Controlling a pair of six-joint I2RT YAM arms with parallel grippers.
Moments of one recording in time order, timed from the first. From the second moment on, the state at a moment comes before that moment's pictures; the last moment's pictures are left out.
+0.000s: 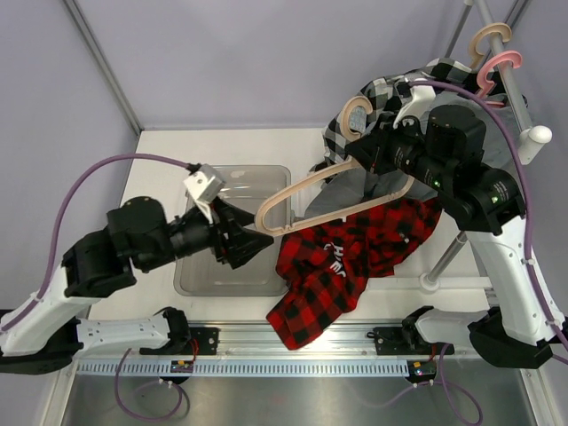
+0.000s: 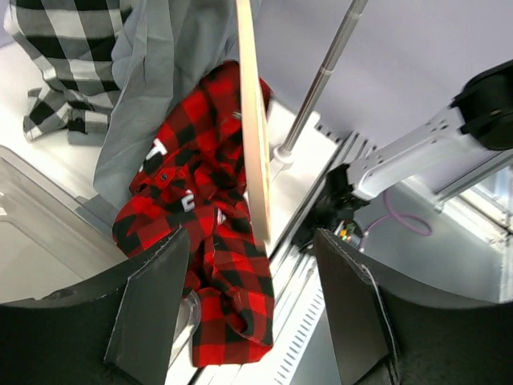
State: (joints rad) left arm -1.16 0.87 1.45 -0.74 -0.08 -0.35; right arm 0.53 1.24 1.87 -0.85 -0.09 0.31
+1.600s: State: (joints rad) left arm -1.16 1.31 1.93 -0.76 0.02 -0.19; right arm 1.43 1.19 1.02 -0.73 0.55 0.62
